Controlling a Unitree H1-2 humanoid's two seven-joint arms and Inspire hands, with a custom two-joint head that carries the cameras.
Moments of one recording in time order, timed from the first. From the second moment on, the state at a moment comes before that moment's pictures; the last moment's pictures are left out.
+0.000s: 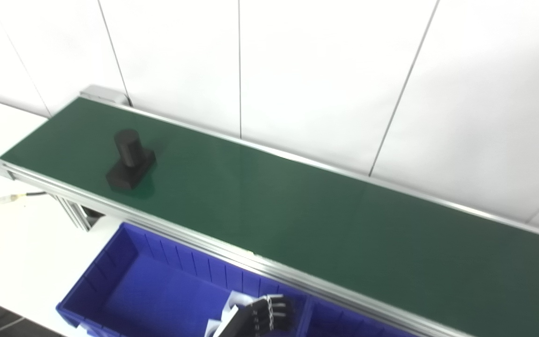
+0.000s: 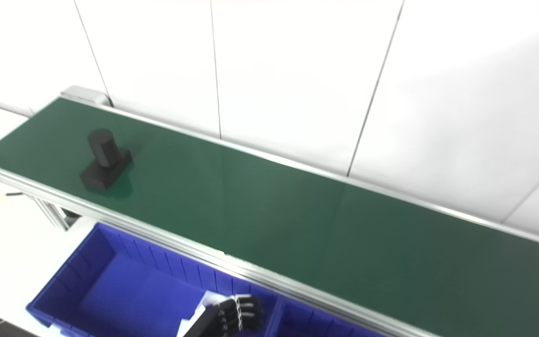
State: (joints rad) left arm 0.25 -0.07 -0.10 0.42 -0.15 -0.42 -0.28; right arm 0.32 -0.15 0.27 0.27 -0.12 -0.41 -0.20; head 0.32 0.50
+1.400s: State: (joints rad) left arm 0.22 -0.08 -0.09 0.47 -0.15 -0.43 -0.28; right arm 0.30 -0.14 0.24 0.30 -0.08 -0.41 -0.16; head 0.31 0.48
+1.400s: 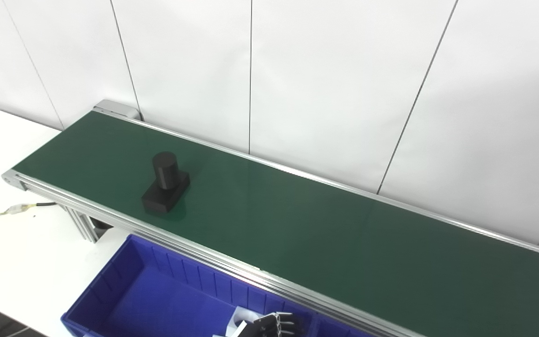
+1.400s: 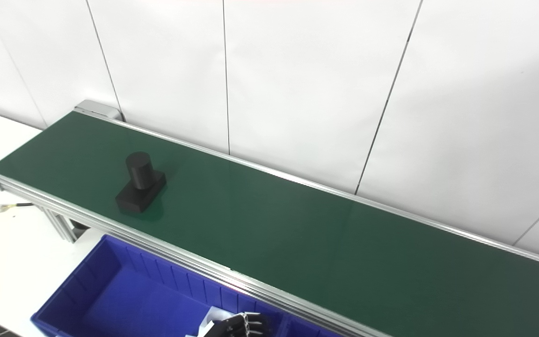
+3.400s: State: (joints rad) left arm 0.24 -0.05 -0.09 0.44 -0.19 -0.43 -0.30; right arm 0.32 -0.13 0.28 0.26 -0.14 -0.41 -0.19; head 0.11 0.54
